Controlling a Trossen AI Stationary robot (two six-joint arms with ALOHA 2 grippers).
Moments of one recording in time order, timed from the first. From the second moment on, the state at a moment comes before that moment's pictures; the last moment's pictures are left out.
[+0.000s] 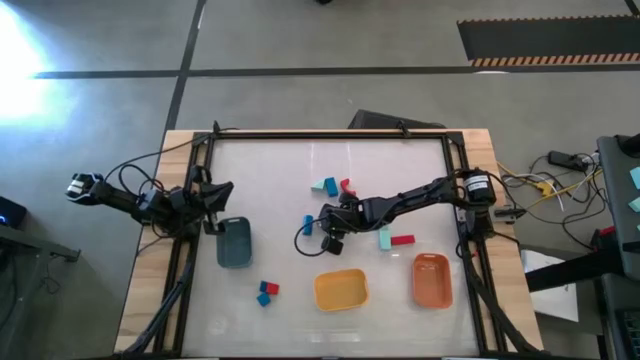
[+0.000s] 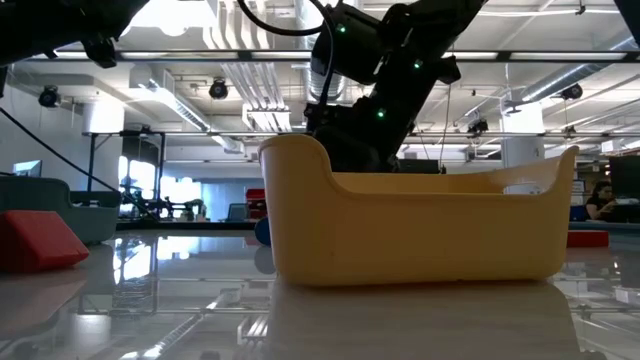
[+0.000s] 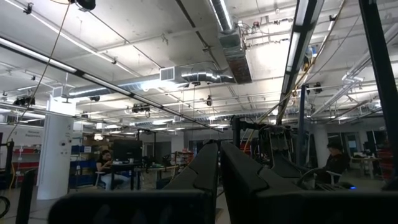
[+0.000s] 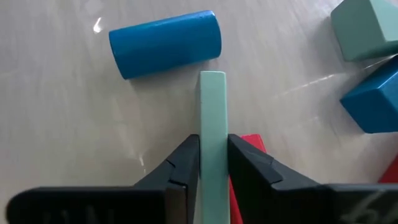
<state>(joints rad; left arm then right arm) -0.28 0.42 0.01 1.04 -0.51 0.37 0.05 1.97 1.25 -0.32 0.24 0.33</state>
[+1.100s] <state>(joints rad) -0.28 0.42 0.01 1.04 -0.51 0.37 0.26 1.71 1.36 -0.58 -0.10 0.15</state>
